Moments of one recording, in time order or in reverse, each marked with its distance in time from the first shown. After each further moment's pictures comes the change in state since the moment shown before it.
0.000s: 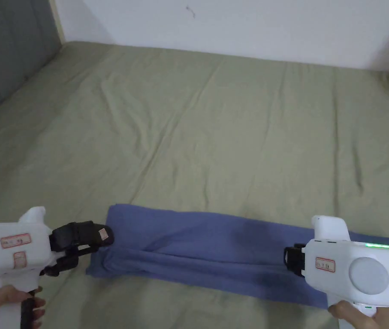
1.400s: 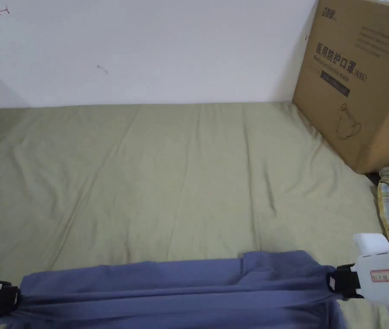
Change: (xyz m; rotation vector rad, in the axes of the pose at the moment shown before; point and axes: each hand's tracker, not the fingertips) left arm 0.127 0.000 -0.031 -0.059 0.492 -0.608; right arm 0.215 -0.006 0.088 -0.040 -0.112 -0.103
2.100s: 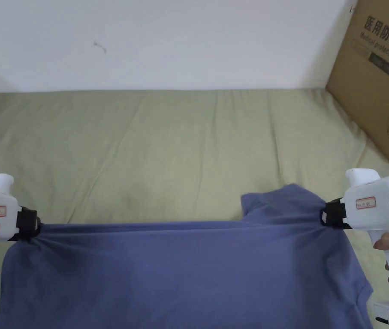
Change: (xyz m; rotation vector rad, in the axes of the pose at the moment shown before) left arm -0.002 0.218 -0.102 0.086 -0.006 0.056; right arm -0.015 0.237 -0.133 0.080 -0.032 0.025
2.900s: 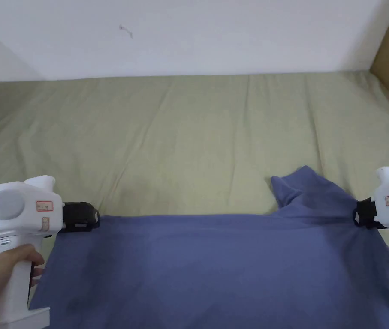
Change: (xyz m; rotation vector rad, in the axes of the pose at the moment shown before) left arm -0.022 0.015 -0.095 -0.061 -0.008 0.139; right arm -0.001 0.013 -0.090 -0.089 -0.051 0.006
